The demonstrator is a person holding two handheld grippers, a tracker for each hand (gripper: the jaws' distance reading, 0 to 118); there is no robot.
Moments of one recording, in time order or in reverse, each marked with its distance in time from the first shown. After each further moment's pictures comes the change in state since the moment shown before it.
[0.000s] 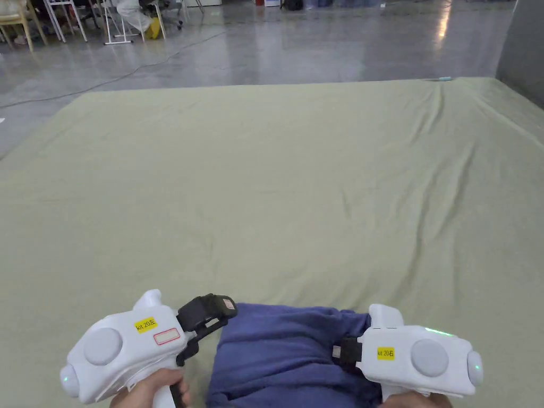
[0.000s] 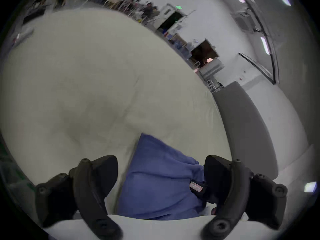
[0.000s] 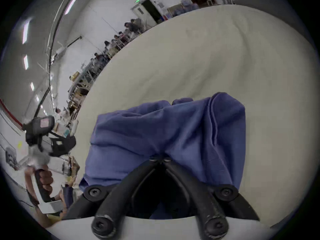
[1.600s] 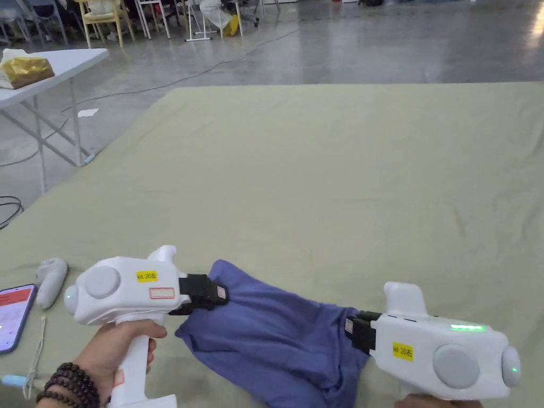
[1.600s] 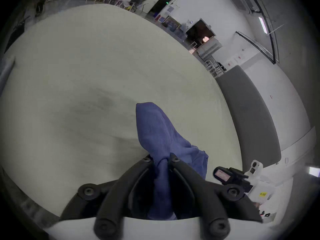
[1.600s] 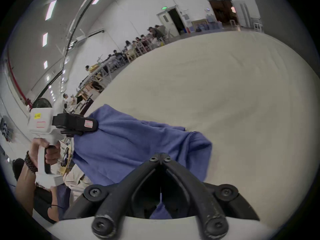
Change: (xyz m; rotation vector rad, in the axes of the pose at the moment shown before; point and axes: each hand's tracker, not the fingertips) left arm -0.099 0.181 0.099 -0.054 0.052 -0.270; right arm -0.187 0.024 -0.059 0.119 0.098 0.271
